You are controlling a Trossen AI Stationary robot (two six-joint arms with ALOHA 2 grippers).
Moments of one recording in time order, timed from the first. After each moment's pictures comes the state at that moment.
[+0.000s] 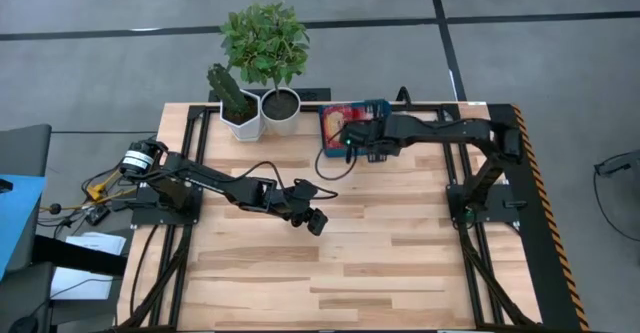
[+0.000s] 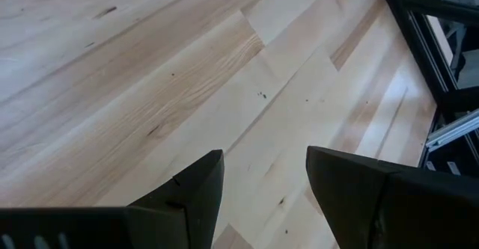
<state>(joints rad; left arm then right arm) -0.17 1.67 1.01 0.00 -0.15 -1.05 -0.24 1.69 1.37 -0.96 0.76 -0.42</state>
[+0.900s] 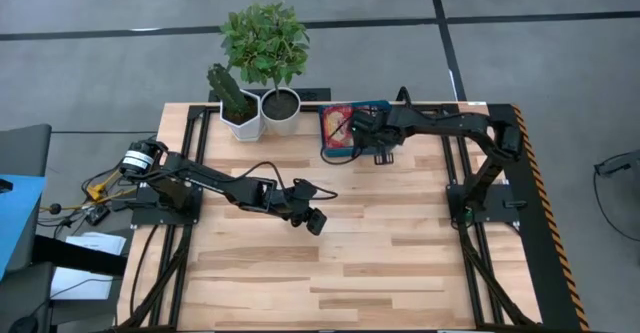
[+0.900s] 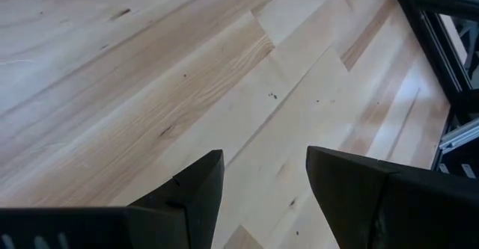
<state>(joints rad) -0.17 1.67 1.01 -0.02 -0.16 -1.05 -0.37 1.69 1.28 -0.93 0.47 -0.51</state>
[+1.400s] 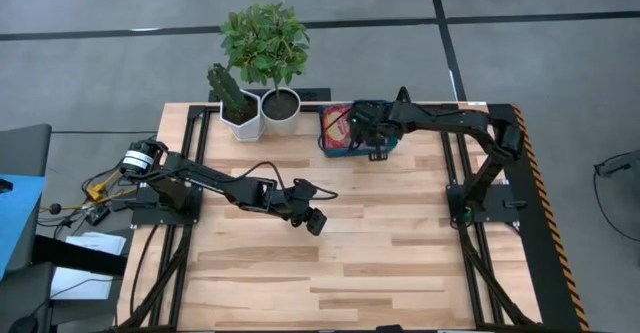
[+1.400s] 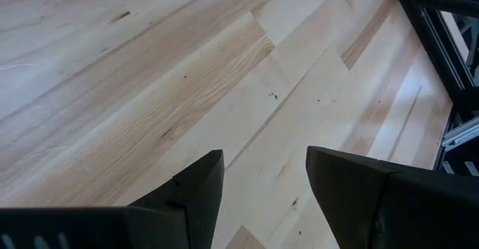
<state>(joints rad) -0.17 1.67 1.01 -0.02 -0.17 -1.03 -0.43 1.69 1.28 -0.81 0.34 -0.56</state>
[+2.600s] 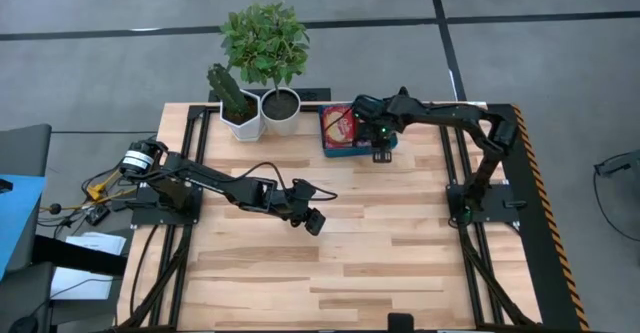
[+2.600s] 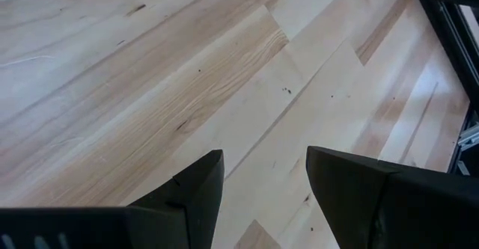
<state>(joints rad) -0.17 1.67 1.01 -0.05 -0.17 -1.03 -0.54 1.76 1.26 -0.91 0.21 -0.52</state>
